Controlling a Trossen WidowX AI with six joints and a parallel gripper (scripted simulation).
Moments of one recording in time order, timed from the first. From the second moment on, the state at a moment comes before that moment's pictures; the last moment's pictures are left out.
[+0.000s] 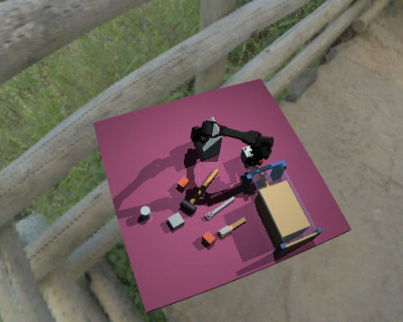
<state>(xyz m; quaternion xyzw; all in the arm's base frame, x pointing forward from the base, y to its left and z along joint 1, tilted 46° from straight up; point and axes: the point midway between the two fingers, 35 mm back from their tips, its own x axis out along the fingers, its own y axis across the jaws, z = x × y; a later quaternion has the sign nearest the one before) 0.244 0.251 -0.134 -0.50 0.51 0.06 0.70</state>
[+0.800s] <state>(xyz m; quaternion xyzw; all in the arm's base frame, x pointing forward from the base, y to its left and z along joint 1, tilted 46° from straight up) 0.242 0.269 -0.152 -0.49 0.50 0.05 0.71</state>
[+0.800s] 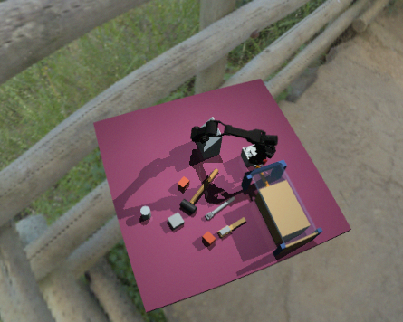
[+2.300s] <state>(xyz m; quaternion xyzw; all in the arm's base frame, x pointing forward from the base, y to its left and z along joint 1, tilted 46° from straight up) 0.216 0.302 -0.186 -0.49 0.50 0.05 0.71</state>
